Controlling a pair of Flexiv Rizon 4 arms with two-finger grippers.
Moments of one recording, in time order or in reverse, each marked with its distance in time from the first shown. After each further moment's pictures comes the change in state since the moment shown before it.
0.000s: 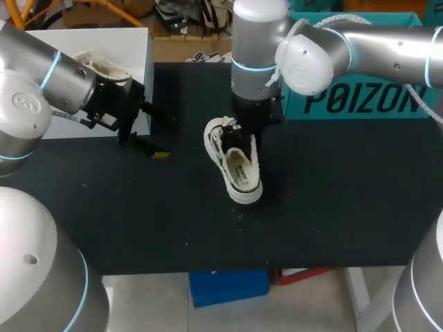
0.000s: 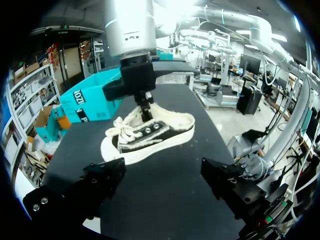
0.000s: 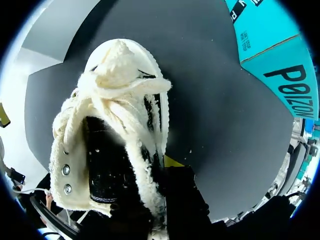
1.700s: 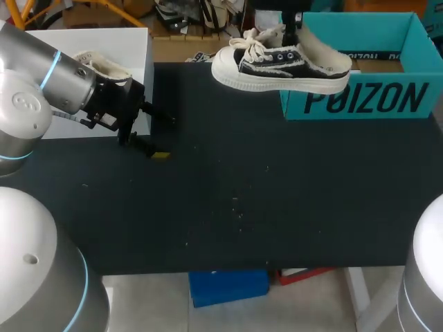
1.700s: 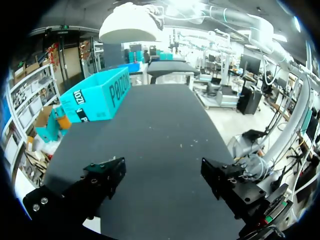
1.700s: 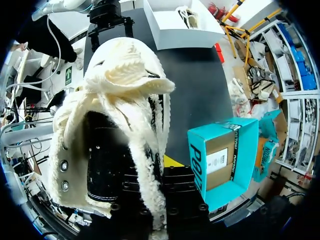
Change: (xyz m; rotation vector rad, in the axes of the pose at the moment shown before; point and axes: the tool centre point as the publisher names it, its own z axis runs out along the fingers) left arm 0.000 0.000 0.000 0.000 0.000 0.000; right arm -0.077 0.008 -0.260 -0.065 -0.153 -1.120
